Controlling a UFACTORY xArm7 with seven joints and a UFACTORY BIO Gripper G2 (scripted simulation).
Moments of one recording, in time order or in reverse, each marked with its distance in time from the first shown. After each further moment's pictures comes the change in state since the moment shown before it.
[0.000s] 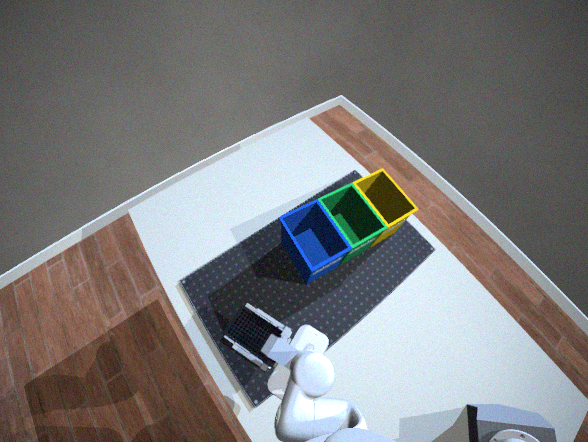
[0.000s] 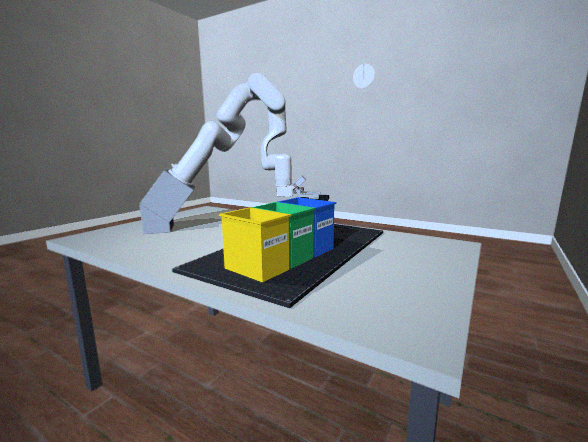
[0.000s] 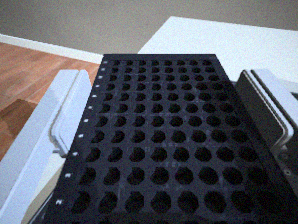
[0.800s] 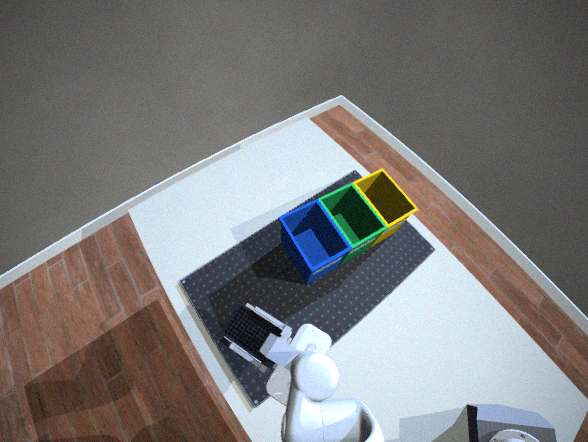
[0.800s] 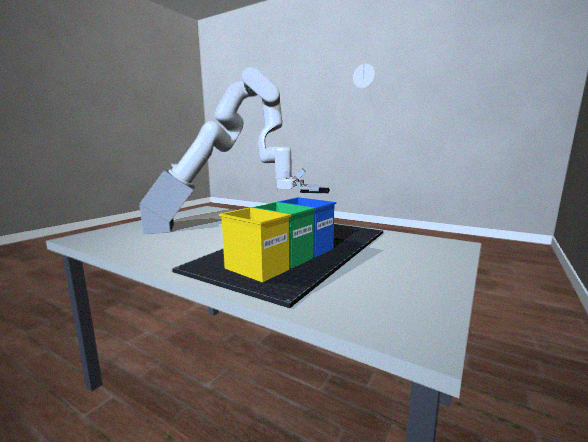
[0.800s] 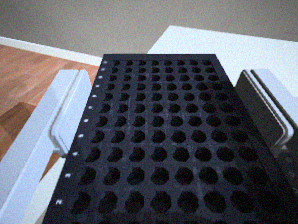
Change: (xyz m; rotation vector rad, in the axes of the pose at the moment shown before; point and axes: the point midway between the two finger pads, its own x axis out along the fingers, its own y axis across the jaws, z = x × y) arm 0.000 0.000 0.034 0.000 0.001 0.000
